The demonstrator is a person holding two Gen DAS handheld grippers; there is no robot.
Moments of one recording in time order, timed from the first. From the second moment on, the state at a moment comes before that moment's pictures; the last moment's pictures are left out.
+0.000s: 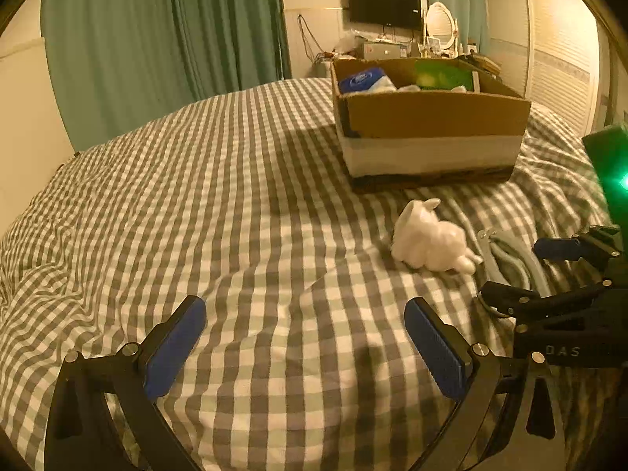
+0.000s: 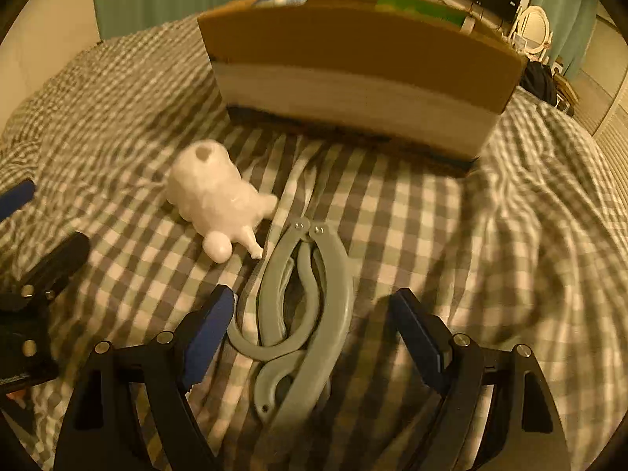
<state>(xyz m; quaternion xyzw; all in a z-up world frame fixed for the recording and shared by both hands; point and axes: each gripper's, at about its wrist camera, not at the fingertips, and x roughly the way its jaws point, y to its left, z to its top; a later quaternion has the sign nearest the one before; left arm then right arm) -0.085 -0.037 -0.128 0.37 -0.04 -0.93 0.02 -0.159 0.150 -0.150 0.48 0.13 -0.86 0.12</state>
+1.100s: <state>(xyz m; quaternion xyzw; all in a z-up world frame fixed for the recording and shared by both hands) -0.150 0.048 -0.143 0.40 -0.08 -0.91 -0.02 -0.151 0.204 -0.082 0.42 0.06 -0.89 0.16</state>
